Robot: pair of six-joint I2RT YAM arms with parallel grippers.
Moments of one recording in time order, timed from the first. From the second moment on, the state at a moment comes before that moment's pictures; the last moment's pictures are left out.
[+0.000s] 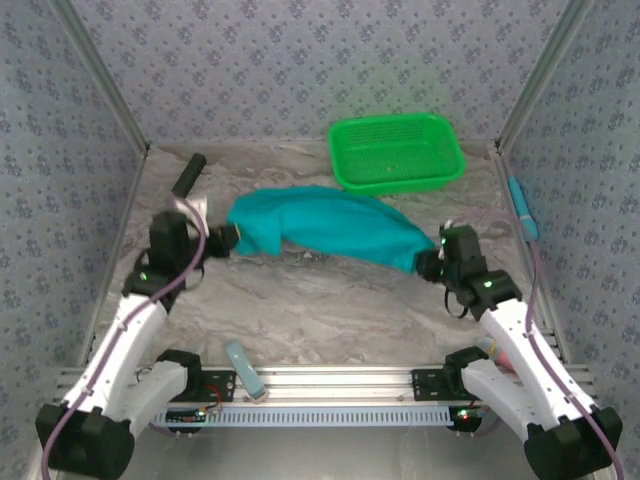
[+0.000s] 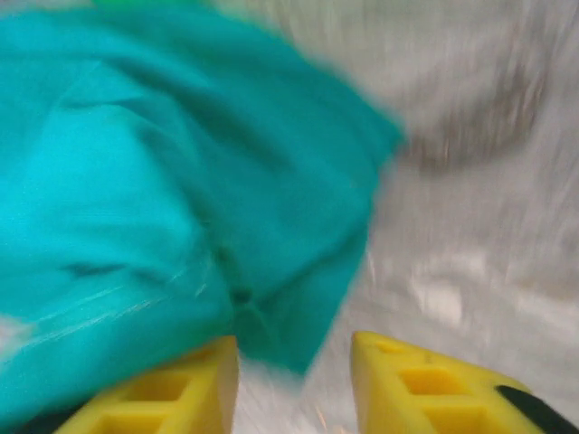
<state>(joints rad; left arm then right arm) -0.21 0.82 0.61 -0.37 0.29 -0.43 0.30 0.81 0.67 -0.76 0.08 0.44</state>
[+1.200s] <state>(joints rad) -0.17 1.51 0.75 -0.49 0.06 -0.74 0.88 1.47 0.73 -0.55 -0.17 0.64</state>
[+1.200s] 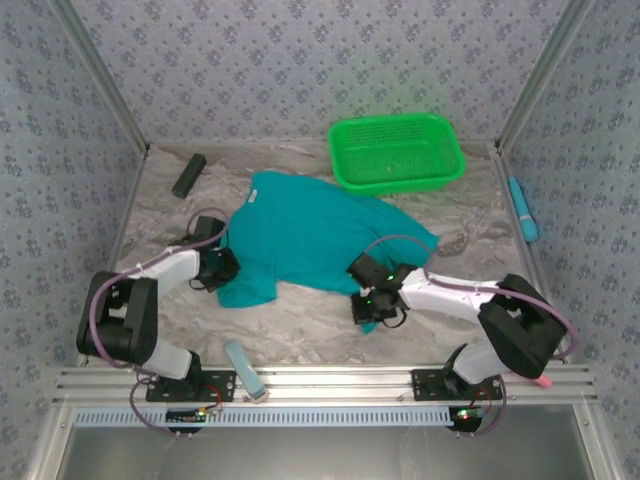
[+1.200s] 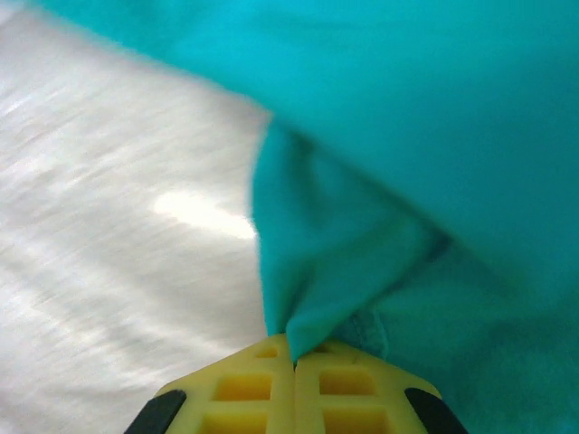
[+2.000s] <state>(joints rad) -0.09 1.72 1.04 -0.66 0.08 -0.55 0.35 1.57 0.98 -0.57 -0.15 0.44</state>
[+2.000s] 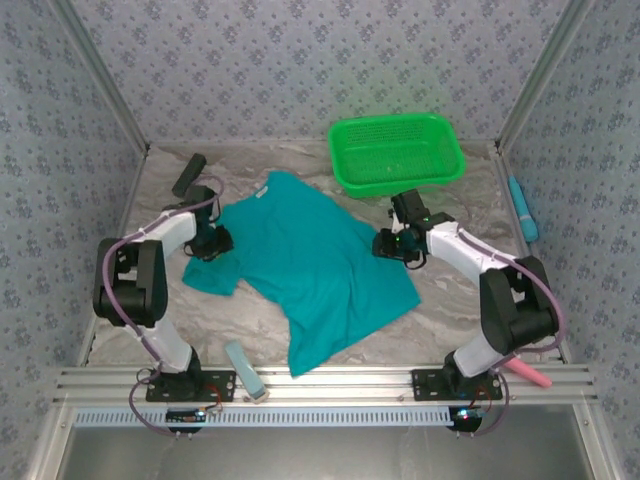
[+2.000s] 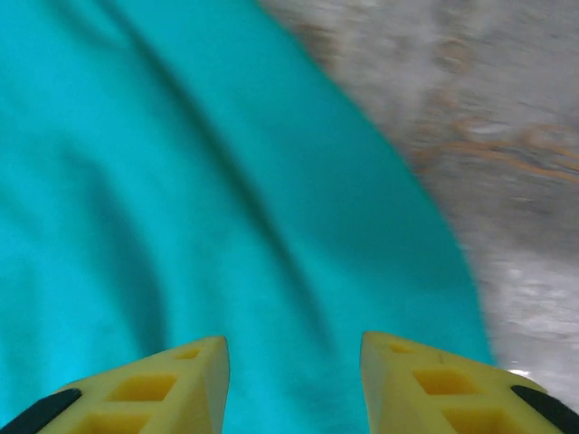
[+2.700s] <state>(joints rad) -0.17 2.18 1.68 -0.77 0.05 -0.28 0.91 1.53 0.88 -0.60 -0.22 0.69</state>
